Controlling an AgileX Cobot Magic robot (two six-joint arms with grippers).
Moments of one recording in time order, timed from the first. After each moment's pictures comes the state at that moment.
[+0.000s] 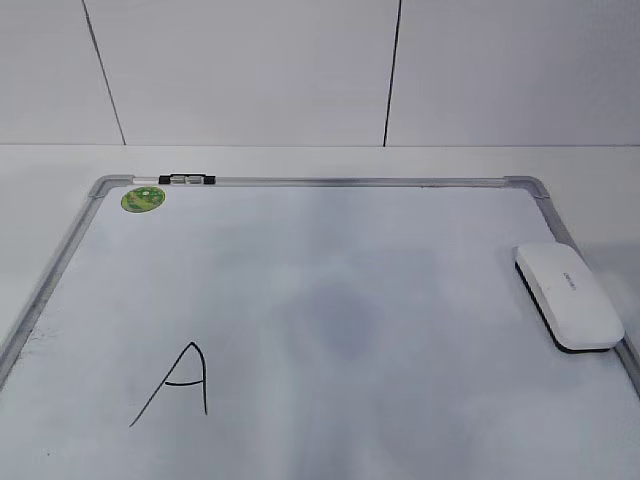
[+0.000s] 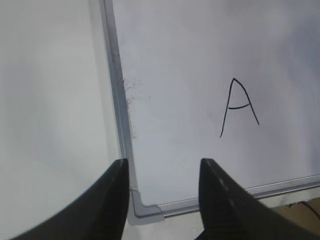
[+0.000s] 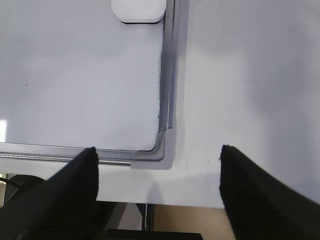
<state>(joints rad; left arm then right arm) -0.01 1.03 -1.04 -0.25 1.24 0.12 0.20 0.69 -0.74 -0.08 1.25 0.12</state>
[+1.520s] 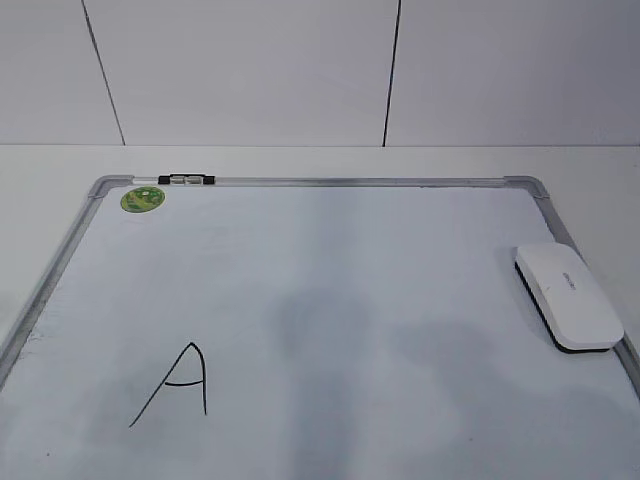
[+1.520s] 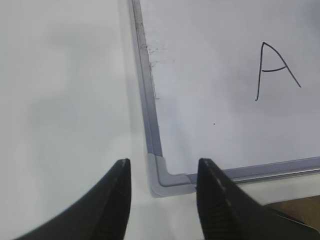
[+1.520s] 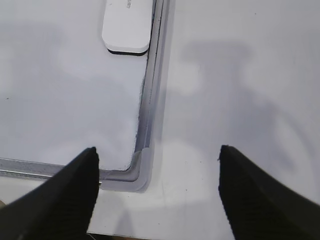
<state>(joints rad) -0.01 0.33 -0.51 -0.16 1.11 0.12 0.20 0.20 -0.50 -0.15 1.15 0.05</state>
